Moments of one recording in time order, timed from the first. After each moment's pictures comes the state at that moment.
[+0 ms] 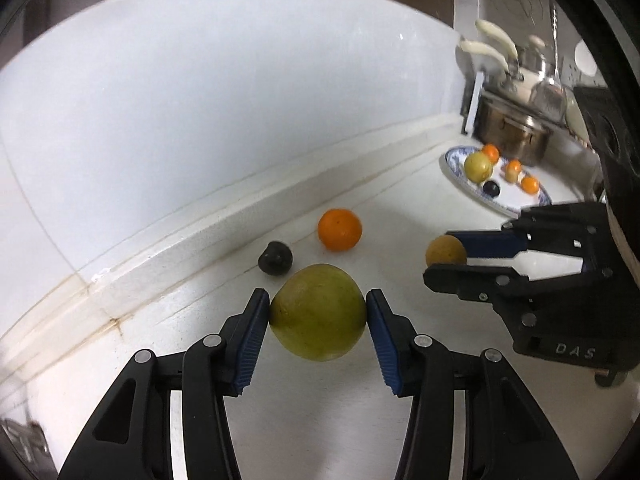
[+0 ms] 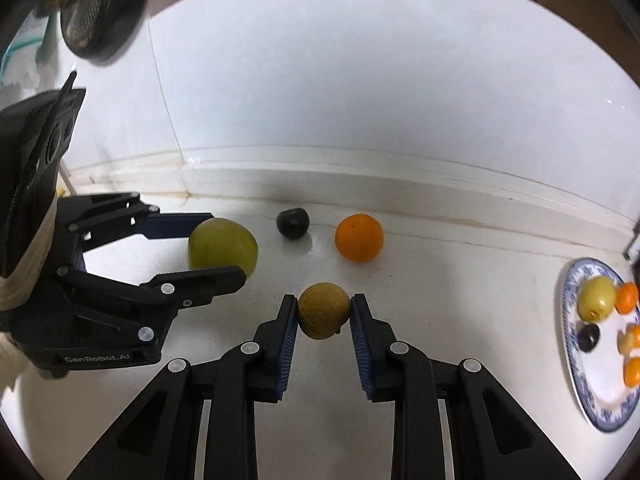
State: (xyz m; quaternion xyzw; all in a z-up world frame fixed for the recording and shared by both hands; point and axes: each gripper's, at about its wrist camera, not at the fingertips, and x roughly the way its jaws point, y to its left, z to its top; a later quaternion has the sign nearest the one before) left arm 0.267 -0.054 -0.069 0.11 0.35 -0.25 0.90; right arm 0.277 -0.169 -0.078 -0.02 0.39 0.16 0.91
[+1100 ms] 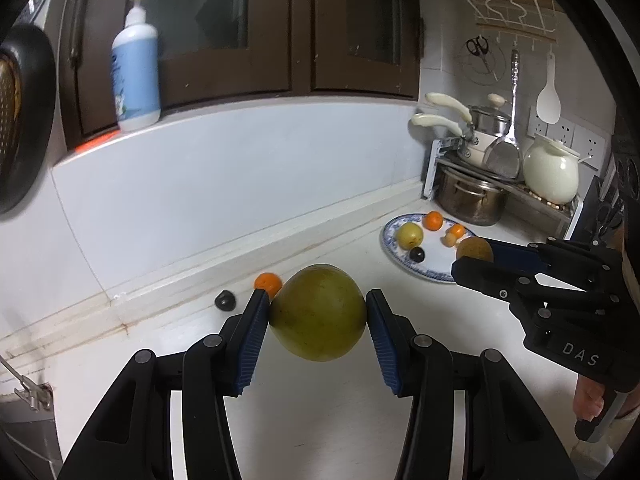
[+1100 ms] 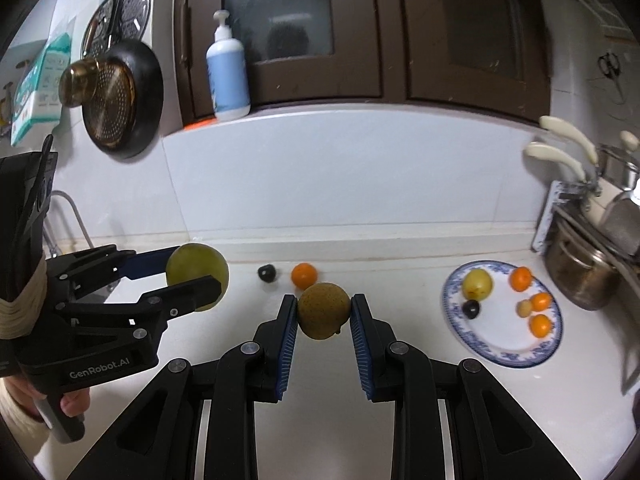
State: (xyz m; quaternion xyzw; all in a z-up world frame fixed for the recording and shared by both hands) left arm 0.153 -0.108 0.019 0.07 0.27 -0.24 0.93; right arm 0.151 -0.232 0.018 0.02 0.28 0.07 0.96
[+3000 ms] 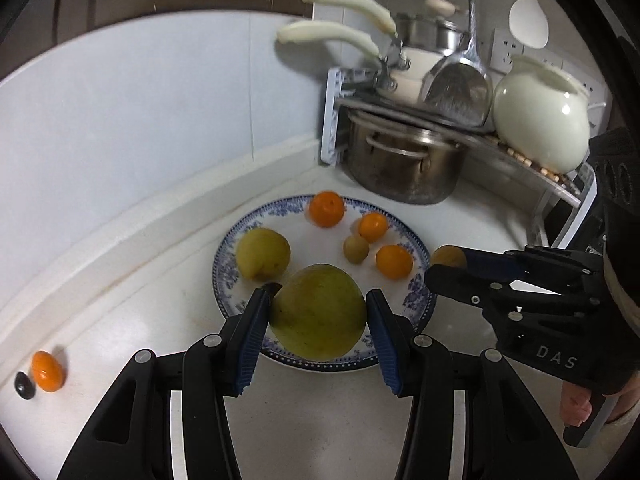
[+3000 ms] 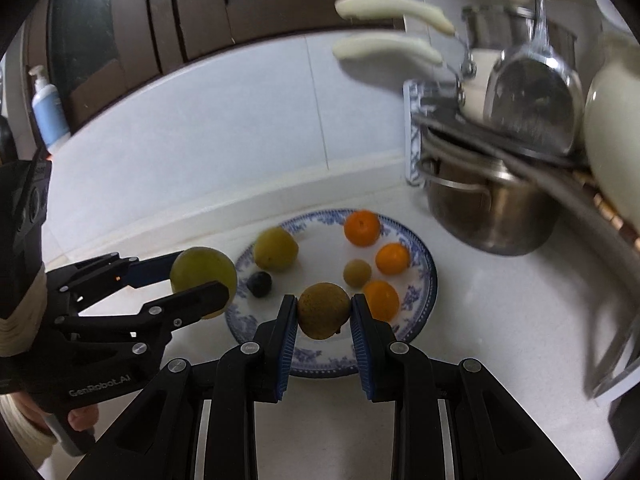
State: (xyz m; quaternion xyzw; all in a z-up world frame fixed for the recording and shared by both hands) left arm 0.253 -0.358 -0.070 0.10 0.34 -0.35 0.87; right arm 0.211 -0.466 -0.069 0.11 0.35 -0.03 0.93
